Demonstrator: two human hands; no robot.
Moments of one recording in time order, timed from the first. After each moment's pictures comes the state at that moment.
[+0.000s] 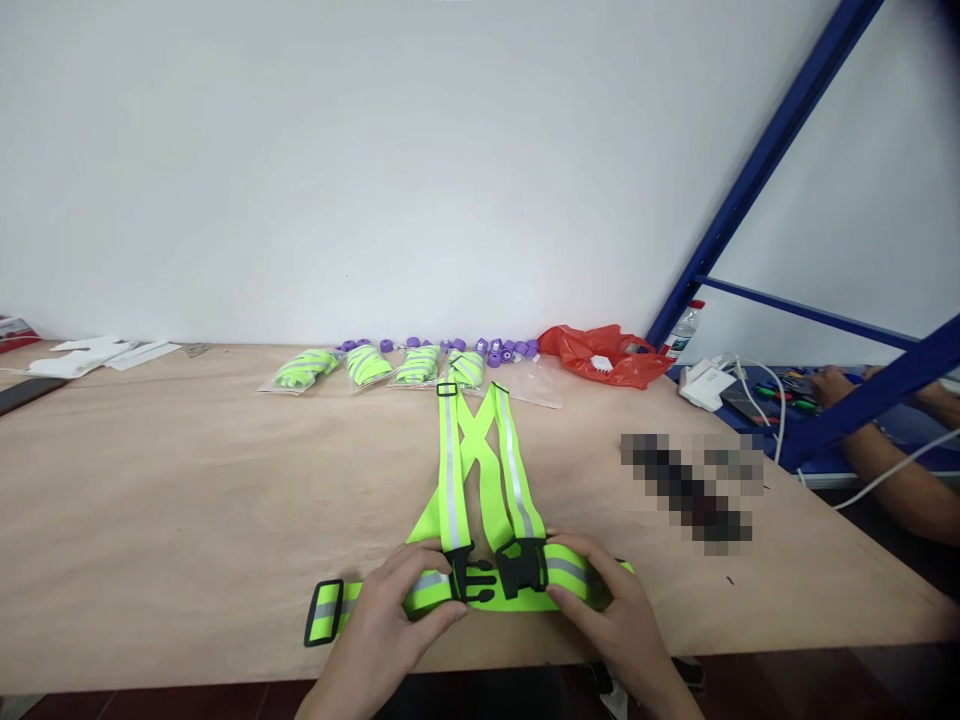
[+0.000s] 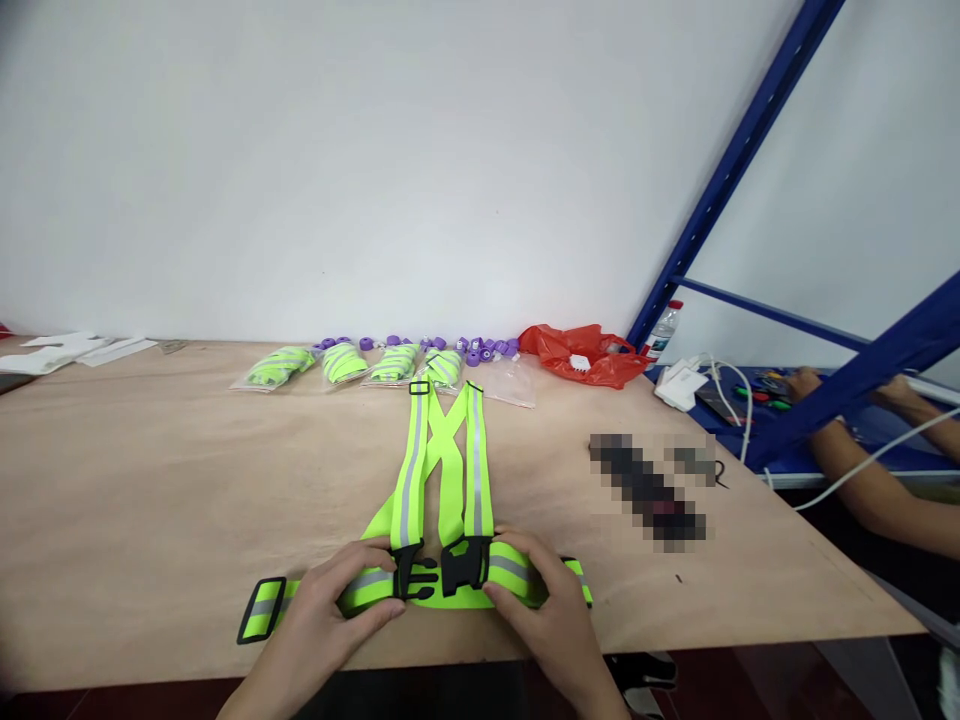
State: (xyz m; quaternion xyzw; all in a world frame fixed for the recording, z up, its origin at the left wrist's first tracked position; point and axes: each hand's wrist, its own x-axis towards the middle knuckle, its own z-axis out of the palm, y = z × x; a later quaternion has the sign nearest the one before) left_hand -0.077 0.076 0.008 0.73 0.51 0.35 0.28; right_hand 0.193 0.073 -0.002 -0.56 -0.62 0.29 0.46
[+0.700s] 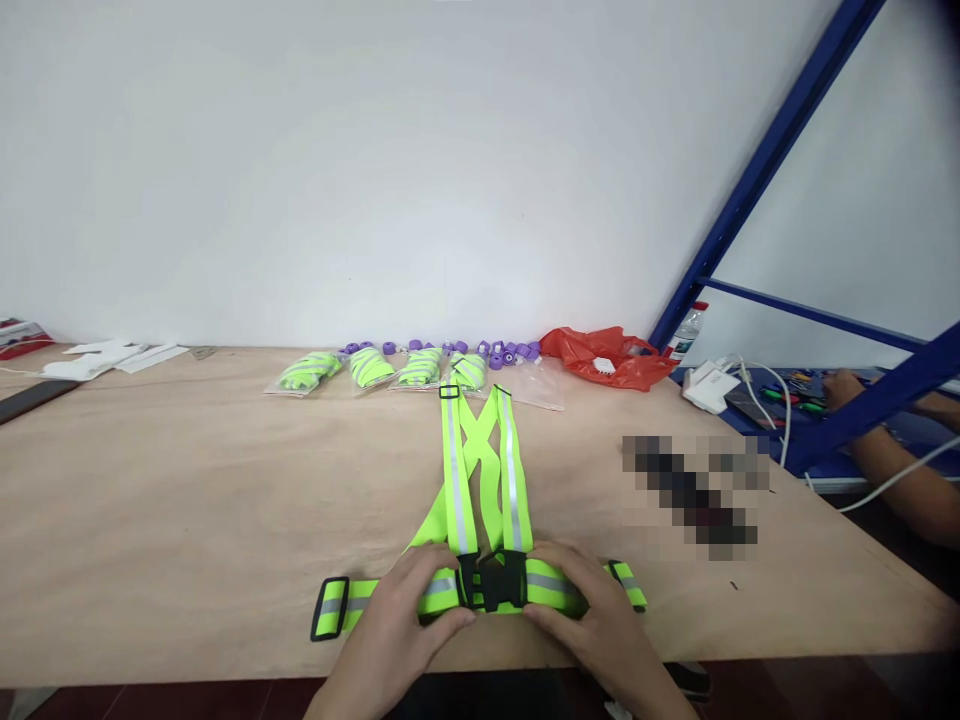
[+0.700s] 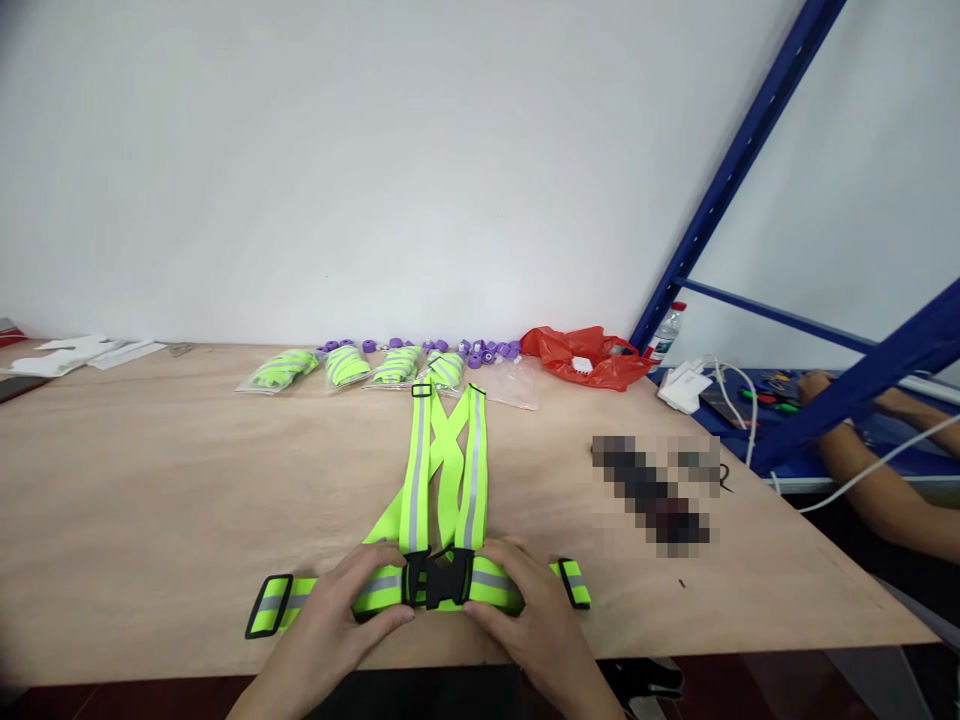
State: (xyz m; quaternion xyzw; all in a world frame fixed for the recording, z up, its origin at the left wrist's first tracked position) left_hand -0.073 0.074 0.003 0.75 0.50 0.31 0.31; right_hand 0.190 0.080 -0.001 -0.55 -0.71 0.28 0.34
